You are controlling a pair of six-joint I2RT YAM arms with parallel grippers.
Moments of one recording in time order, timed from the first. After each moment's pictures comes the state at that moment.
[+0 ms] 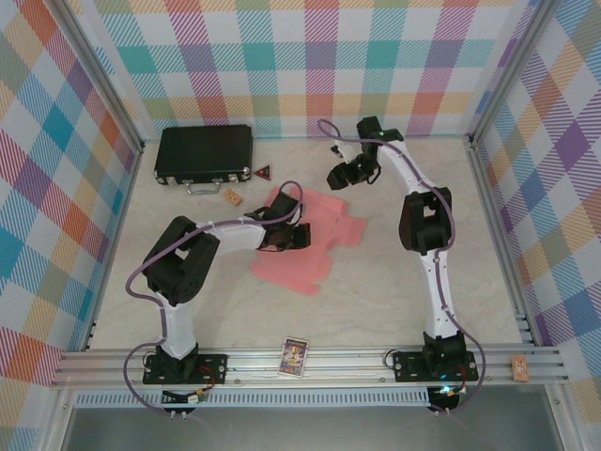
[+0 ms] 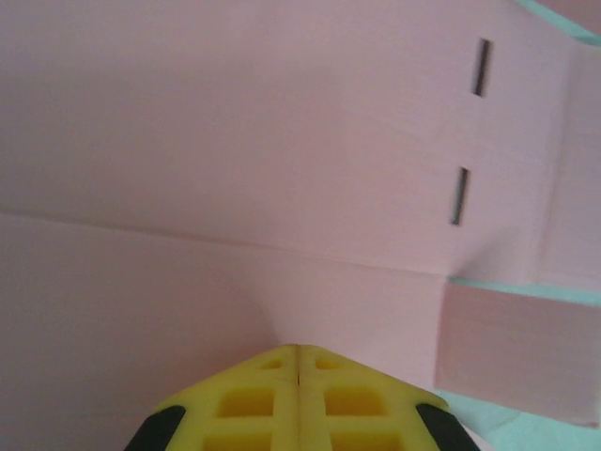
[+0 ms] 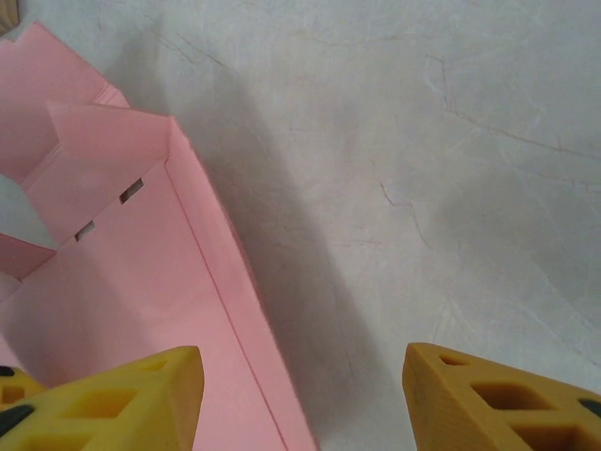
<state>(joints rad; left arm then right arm) -0.63 1.93 1.14 -0.17 0.22 -0.56 0.26 2.49 2.34 -1.10 -0.52 -0.29</state>
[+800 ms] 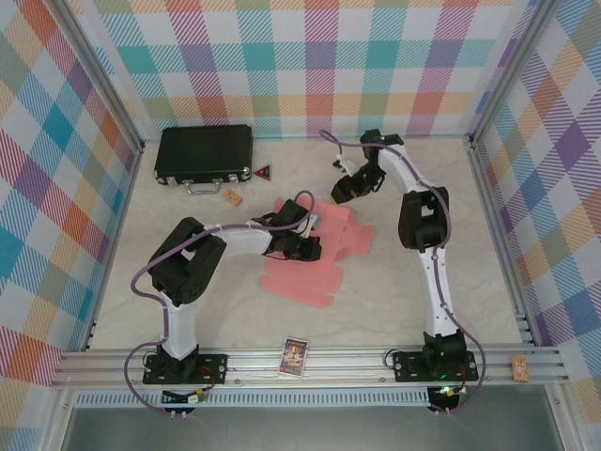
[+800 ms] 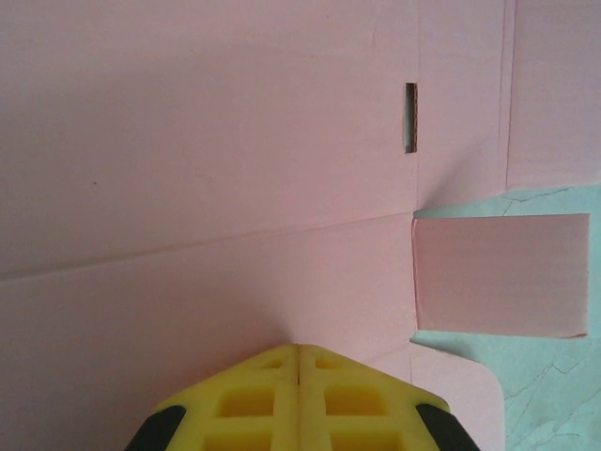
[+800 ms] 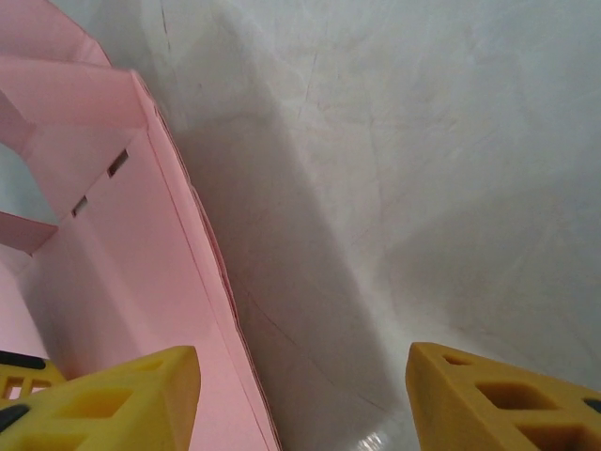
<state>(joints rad) -0.67 1.95 1.13 -0.19 0.38 -0.45 0.24 2.58 2.37 -1.28 -0.62 -0.45</state>
